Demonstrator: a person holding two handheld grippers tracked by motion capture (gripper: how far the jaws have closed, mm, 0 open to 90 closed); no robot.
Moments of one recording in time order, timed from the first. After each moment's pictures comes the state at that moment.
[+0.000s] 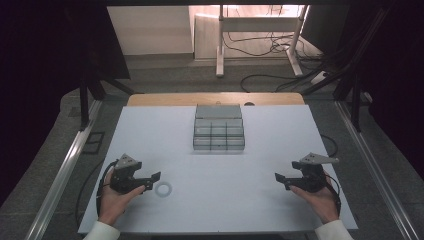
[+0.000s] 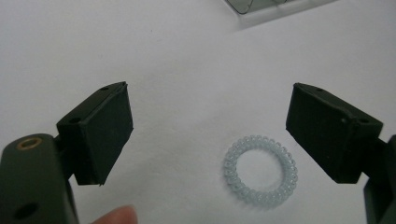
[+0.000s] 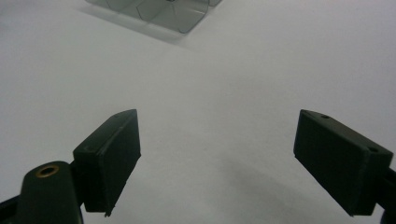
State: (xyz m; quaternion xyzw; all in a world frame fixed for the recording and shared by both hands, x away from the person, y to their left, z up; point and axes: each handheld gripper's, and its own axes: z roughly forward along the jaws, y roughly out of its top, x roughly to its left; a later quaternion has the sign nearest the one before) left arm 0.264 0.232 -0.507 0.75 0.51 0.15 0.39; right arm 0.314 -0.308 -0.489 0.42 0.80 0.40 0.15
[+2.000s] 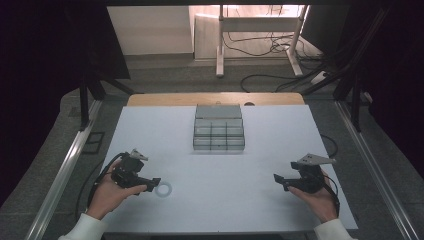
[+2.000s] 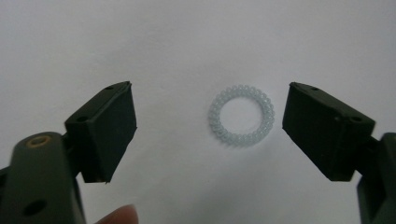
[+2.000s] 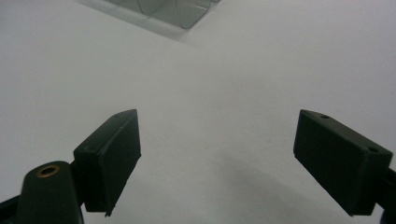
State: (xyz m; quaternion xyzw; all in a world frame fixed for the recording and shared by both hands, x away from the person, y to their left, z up) left arm 0.273 0.213 -0.463 0.84 0.48 0.09 0.23; right arm 0.313 -0.303 -0.491 0.41 0.81 0.39 0.16
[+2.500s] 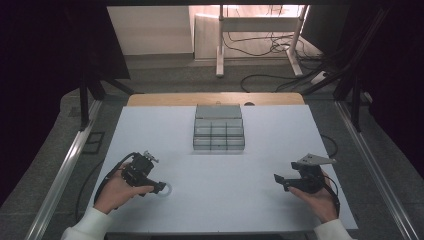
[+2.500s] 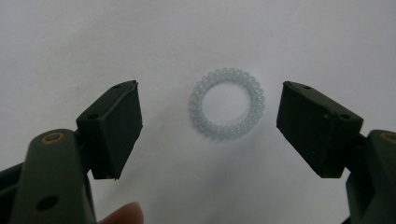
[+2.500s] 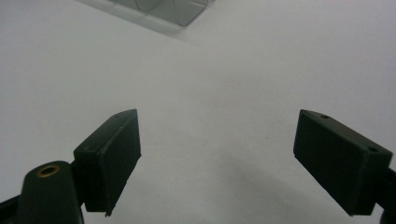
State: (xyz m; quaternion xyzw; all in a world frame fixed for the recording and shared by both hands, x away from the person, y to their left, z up) left arm 0.287 0.194 -0.476 0.87 0.46 0.04 0.17; right arm 0.313 -0.304 -0.491 0.41 0.81 0.39 0.16
